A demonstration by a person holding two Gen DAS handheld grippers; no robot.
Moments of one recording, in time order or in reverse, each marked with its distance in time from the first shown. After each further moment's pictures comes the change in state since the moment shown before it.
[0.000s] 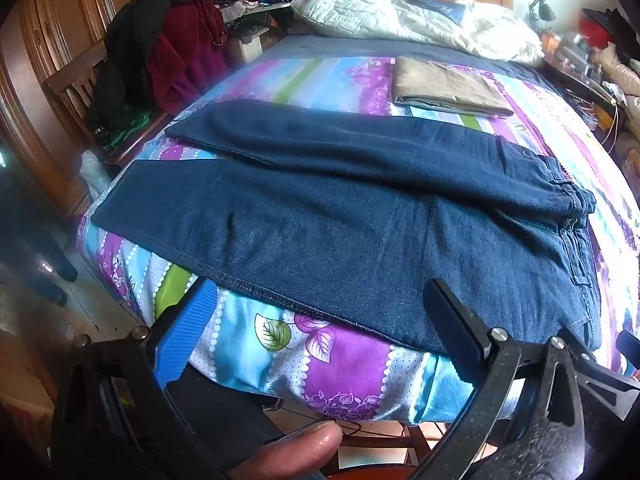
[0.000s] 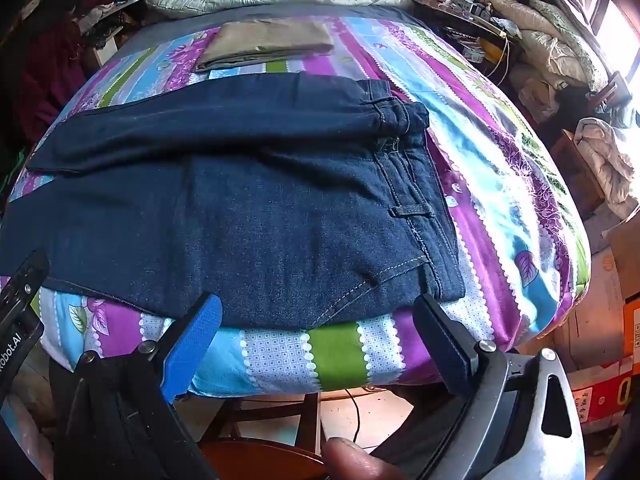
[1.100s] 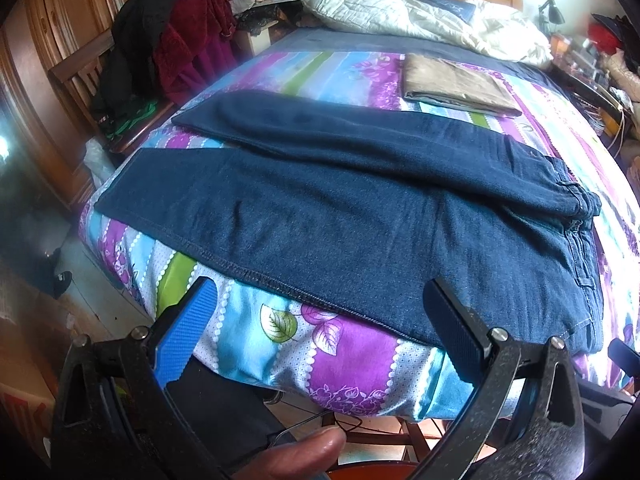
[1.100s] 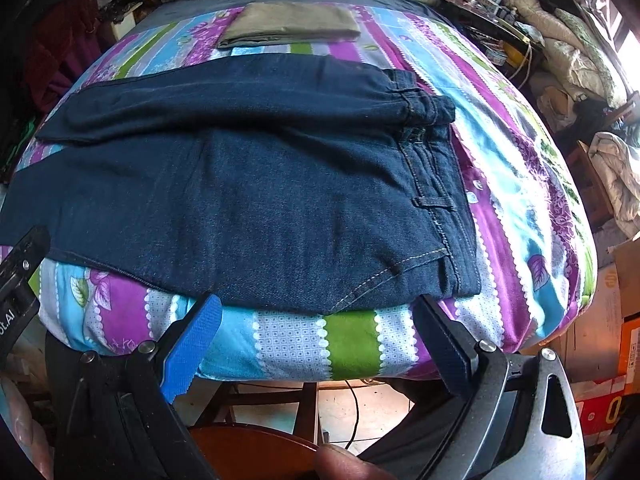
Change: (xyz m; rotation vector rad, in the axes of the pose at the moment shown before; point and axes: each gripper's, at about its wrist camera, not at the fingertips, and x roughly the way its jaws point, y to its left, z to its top) left arm 0.004 0.011 -0.005 -0.029 0.027 0.008; right arm 0.008 0.019 -0.006 -0.102 -0.017 -0.018
